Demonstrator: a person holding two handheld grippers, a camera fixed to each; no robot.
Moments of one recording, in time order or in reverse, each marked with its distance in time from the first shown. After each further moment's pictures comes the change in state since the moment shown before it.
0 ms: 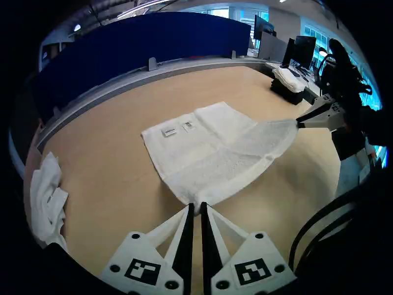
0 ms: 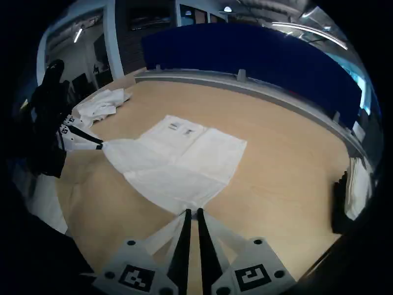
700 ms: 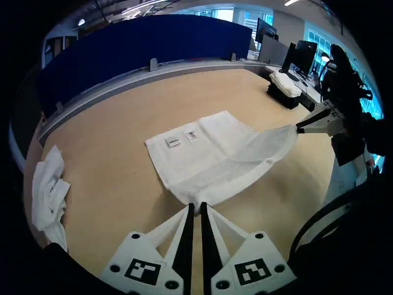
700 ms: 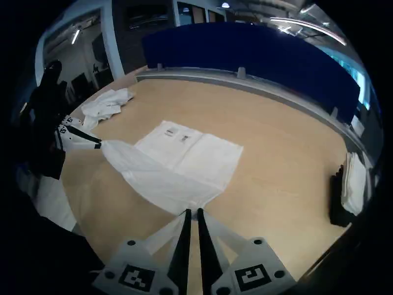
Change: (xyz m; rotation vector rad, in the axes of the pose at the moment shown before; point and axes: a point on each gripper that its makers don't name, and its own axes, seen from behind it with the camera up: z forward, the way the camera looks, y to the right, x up) left arm 0.002 0.016 -0.031 -0.009 -0.012 -0.039; right arm -0.003 -0.012 -0.027 0.012 -0.033 0.022
